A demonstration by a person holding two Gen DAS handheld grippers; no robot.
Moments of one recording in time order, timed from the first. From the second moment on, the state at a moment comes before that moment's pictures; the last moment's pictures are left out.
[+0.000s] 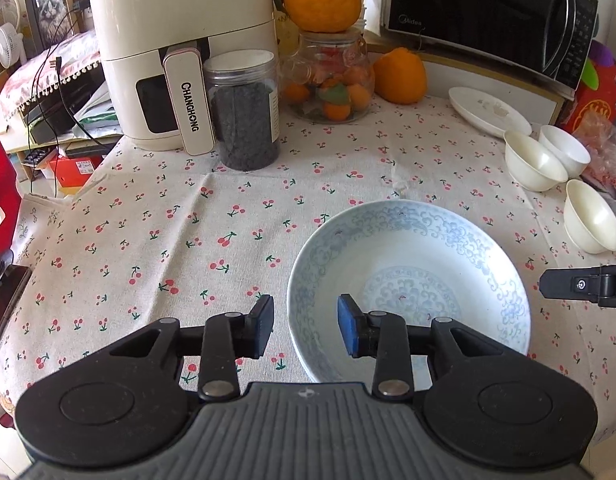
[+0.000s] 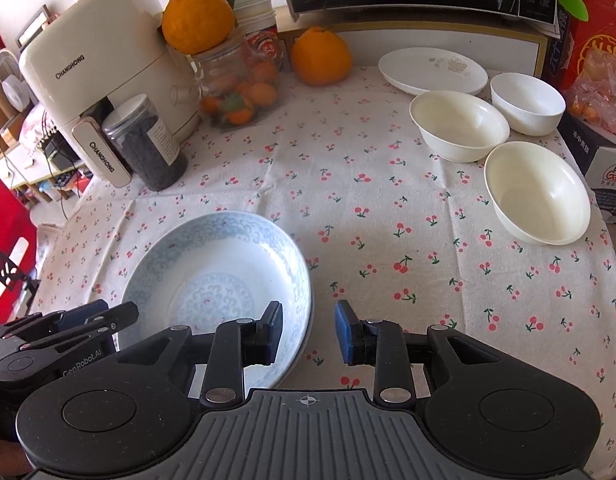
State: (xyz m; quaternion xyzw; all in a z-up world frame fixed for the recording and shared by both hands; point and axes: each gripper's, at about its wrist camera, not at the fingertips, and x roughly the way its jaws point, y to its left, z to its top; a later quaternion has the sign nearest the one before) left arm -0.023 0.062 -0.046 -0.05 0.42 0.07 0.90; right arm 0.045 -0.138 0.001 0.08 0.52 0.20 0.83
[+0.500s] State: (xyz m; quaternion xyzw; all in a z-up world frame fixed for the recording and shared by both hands) left arm 0.046 0.047 -0.007 -0.17 0.40 0.01 0.90; right arm 0.126 -0.235 0.019 0.25 0.48 0.15 0.83
